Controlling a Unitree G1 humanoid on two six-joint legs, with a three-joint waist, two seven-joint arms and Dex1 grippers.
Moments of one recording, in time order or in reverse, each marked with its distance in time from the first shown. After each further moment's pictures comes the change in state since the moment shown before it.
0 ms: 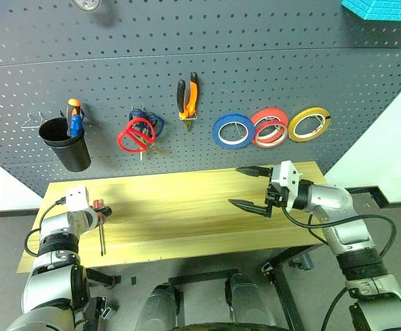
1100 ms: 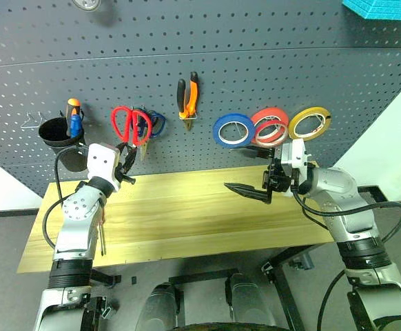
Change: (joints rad) left arm 0.293 -0.102 -0.196 -0.863 0.061 -0.615 -0.264; right arm -0.089 -0.002 -0.012 -0.112 0.151 0.090 0.004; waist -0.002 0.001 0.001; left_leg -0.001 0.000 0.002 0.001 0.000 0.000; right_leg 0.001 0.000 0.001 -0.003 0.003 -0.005
